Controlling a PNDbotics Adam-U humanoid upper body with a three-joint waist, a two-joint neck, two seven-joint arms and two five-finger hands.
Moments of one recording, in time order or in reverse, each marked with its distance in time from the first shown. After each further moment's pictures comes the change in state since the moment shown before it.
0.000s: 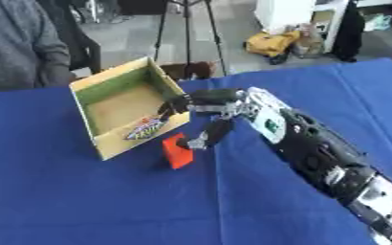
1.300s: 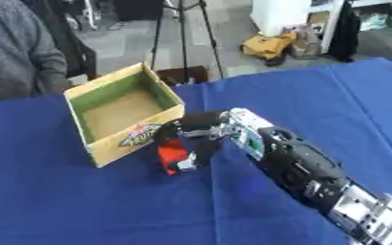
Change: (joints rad) left arm 0.002 -0.009 -0.006 0.000 0.005 0.000 -0.008; right arm 0.001 0.037 0.021 0.072 0.175 -0.029 -0.029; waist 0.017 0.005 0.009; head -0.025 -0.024
